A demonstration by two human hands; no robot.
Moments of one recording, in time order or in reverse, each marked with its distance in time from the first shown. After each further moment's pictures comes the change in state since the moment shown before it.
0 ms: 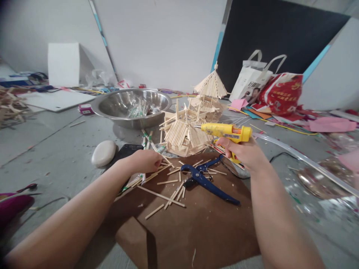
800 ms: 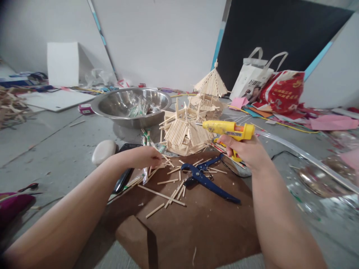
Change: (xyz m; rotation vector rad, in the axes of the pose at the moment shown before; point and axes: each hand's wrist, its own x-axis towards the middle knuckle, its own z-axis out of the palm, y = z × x) left_hand -0.001 -0.012 -0.008 -0.332 -0.056 0.085; right_hand 0.000 0.002 -0.003 -0.019 0.024 -0.018
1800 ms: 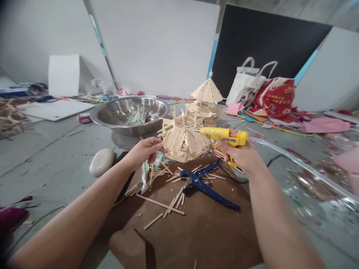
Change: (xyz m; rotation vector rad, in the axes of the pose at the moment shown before) left_hand 0.022 -0.010 0.007 -0.995 0.528 0.064; right_hand 0.003 0.002 0.000 -0.036 -0.029 0.064
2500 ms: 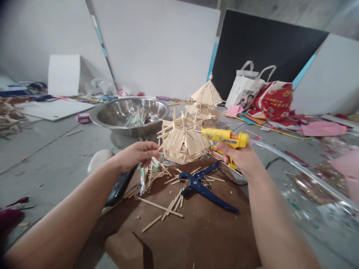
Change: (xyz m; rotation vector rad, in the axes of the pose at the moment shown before) left_hand -0.016 0.020 -0.016 -0.005 -0.241 -0.053; right_hand 0.001 0.001 0.001 0.028 0.056 -0.049
